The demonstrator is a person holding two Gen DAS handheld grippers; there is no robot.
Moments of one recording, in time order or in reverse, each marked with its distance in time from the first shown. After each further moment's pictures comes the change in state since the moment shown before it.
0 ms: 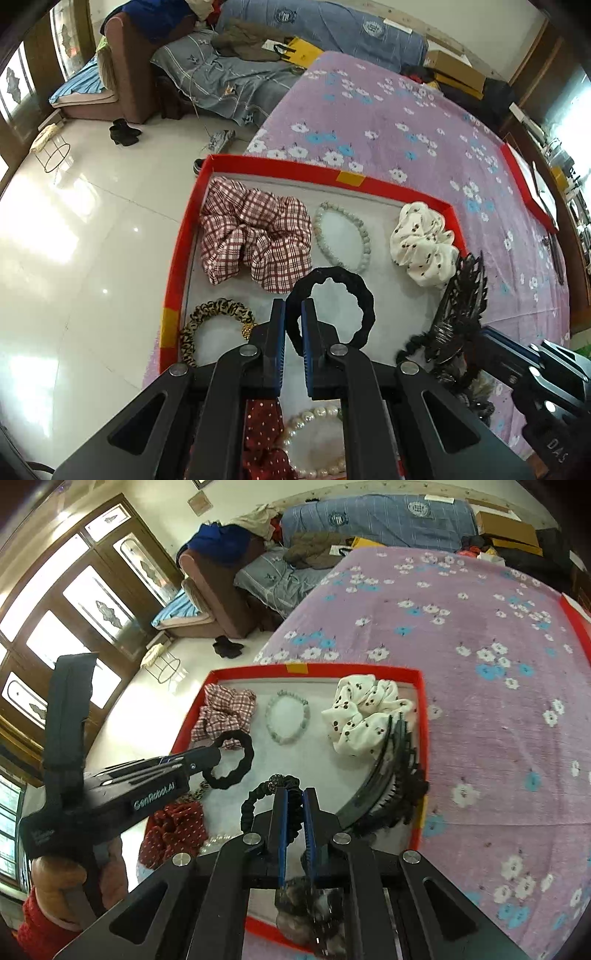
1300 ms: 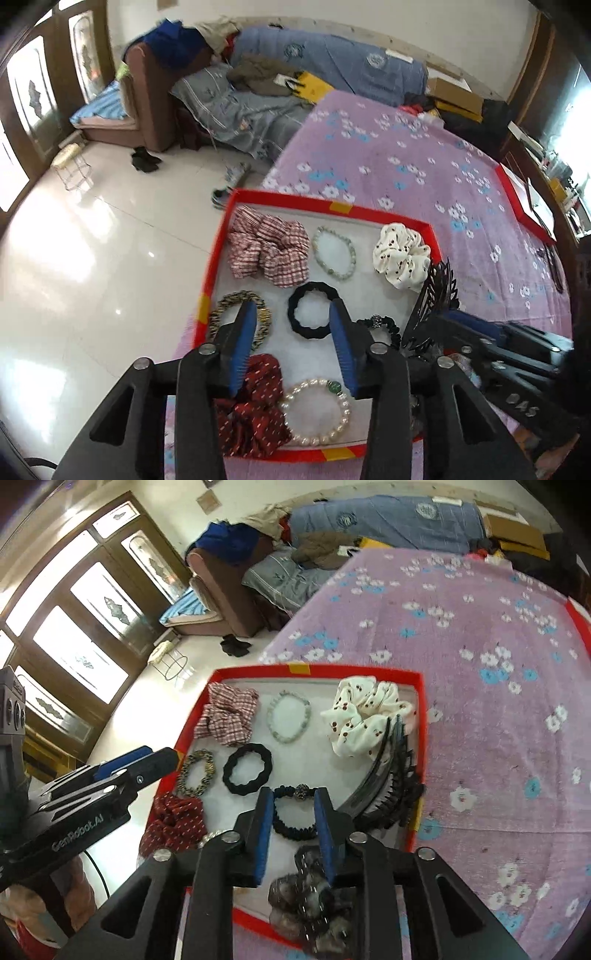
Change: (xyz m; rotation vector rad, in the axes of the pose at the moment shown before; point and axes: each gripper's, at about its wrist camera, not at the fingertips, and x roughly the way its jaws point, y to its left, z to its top) left arm -0.074 -0.012 -0.027 -0.012 -0.163 0.082; right arm -0.016 -0.005 -0.001 -0.037 -0.016 0.028
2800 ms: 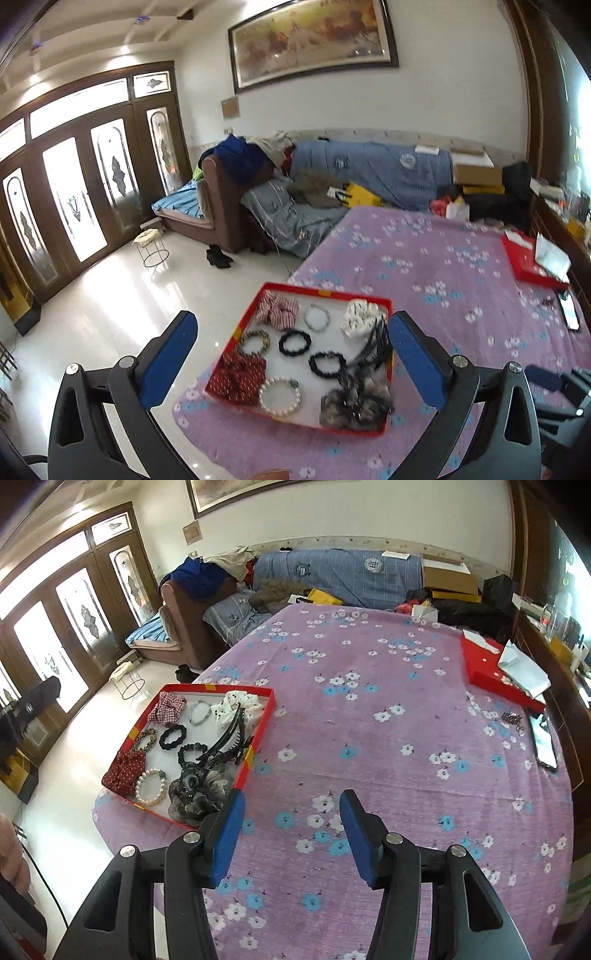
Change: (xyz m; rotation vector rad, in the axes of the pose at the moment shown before) left arm -0.172 -0.145 -0.069 -0.010 -0.439 0.305; right arm -0.175 -0.079 -0.086 -0.065 -0.166 -0.236
